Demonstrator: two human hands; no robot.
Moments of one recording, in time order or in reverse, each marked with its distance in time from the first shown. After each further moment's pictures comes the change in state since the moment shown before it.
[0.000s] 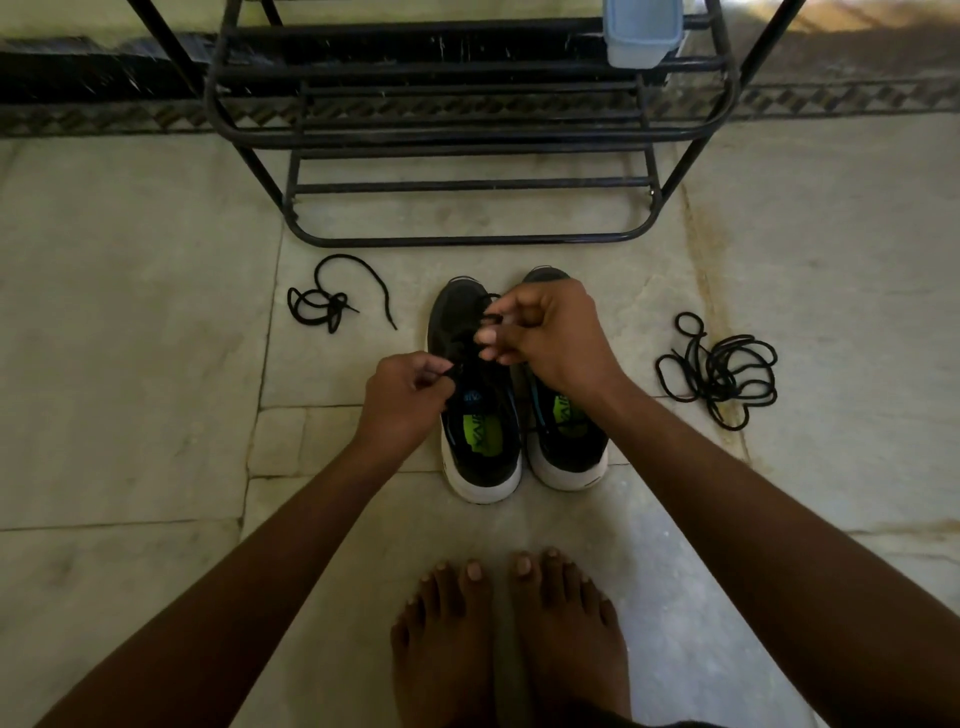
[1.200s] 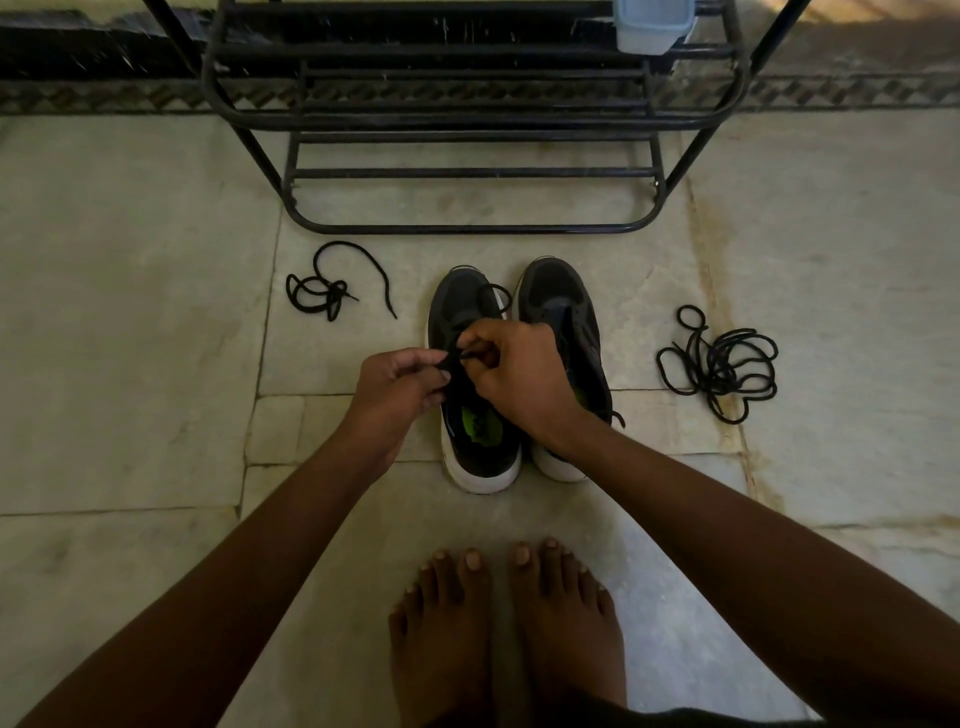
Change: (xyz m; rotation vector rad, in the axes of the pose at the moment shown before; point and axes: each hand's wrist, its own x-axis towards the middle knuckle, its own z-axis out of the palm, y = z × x) left_hand -0.001 -0.010 -0.007 -0.449 -0.084 -0.167; right_hand -0.011 0.028 0.042 -0.445 0.080 -0.230
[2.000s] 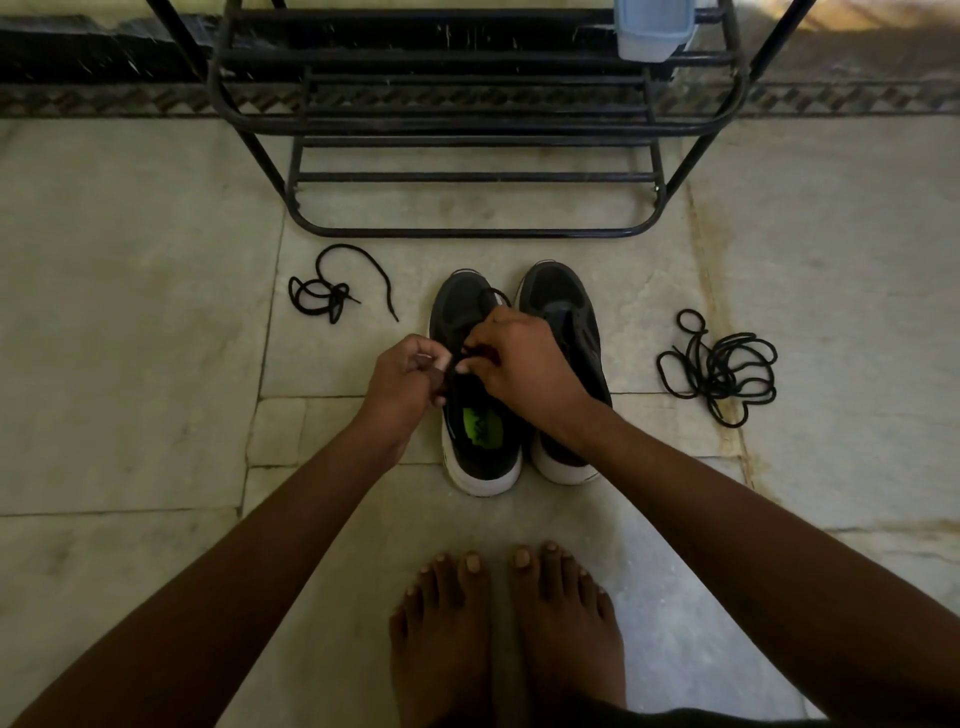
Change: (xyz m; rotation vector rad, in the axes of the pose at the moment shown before) left_hand 0.012 -0.001 0.006 0.169 -0.003 0.064; right_hand 0.011 0.006 -0.005 -0.195 -0.128 -0.076
